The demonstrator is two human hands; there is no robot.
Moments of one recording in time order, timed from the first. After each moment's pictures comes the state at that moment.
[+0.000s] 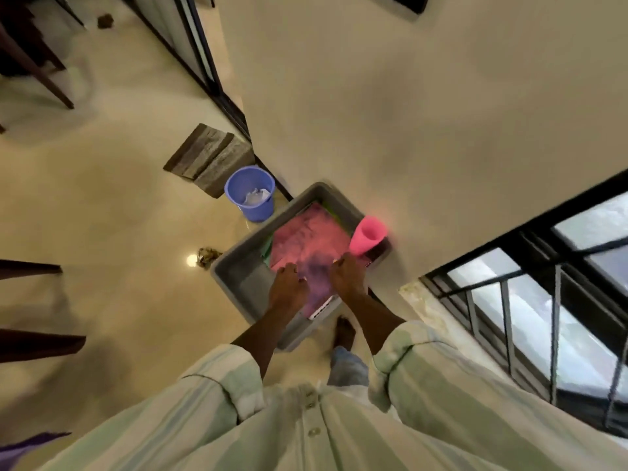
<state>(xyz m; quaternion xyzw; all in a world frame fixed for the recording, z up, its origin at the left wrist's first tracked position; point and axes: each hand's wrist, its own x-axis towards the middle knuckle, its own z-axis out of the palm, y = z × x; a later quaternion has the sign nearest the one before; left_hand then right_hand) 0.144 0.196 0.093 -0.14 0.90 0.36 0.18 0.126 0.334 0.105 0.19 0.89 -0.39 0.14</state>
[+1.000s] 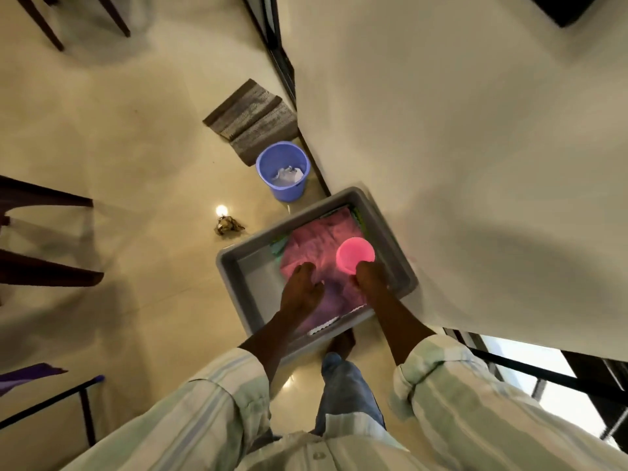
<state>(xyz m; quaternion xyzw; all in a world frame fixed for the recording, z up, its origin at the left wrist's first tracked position) 0.077 0.220 0.040 -0.21 0.87 0.40 0.18 0.000 0.367 0.049 0.37 0.73 -0.47 0.32</state>
